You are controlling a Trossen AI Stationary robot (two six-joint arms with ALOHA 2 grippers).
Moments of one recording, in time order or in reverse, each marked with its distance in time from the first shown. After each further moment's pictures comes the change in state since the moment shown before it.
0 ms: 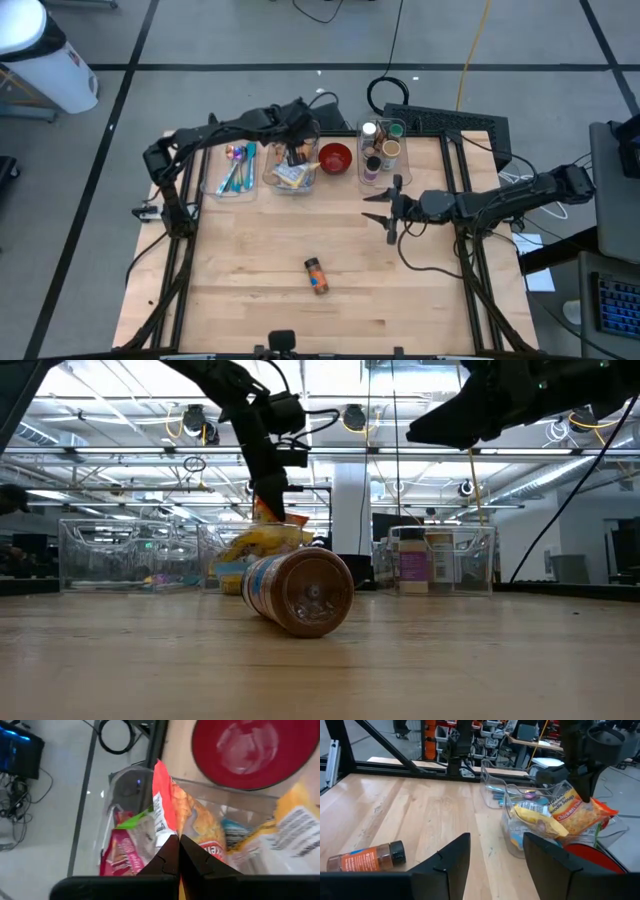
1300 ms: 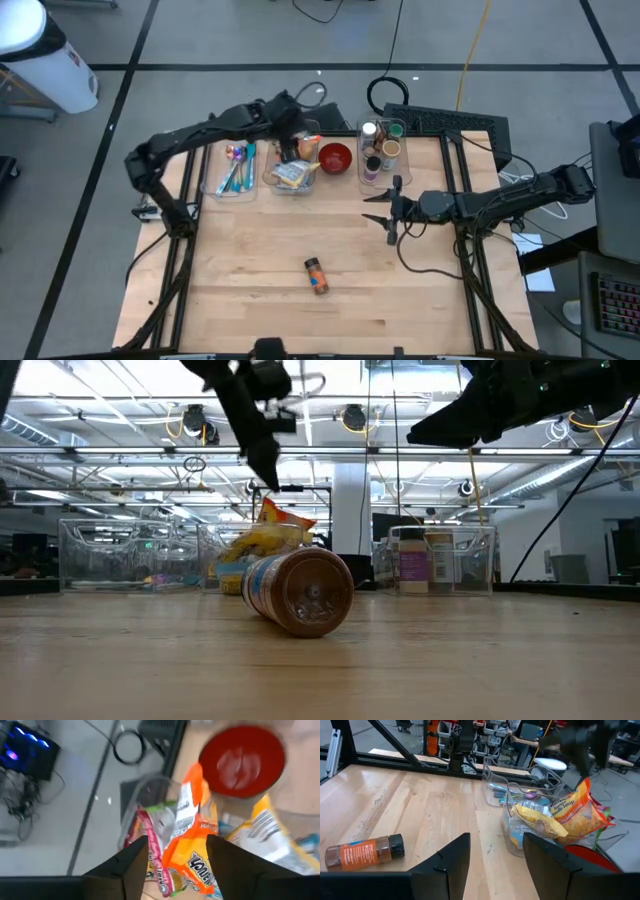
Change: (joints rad) left arm -0.017 -0.149 -0.005 0.004 -0.032 -0.058; right arm 0.002 0.000 0.000 -0.015 -0.007 -0.037
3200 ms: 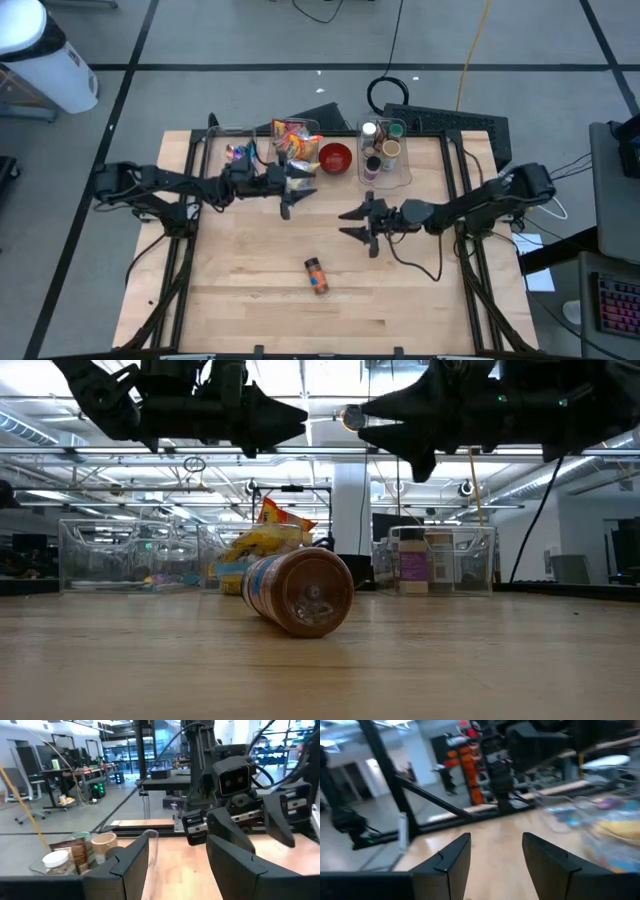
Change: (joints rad) left arm -0.308 -0.273 -0.937 1.640 0.374 -0.310; right arm 0.004 0.469 0.005 0.709 -0.176 0.374
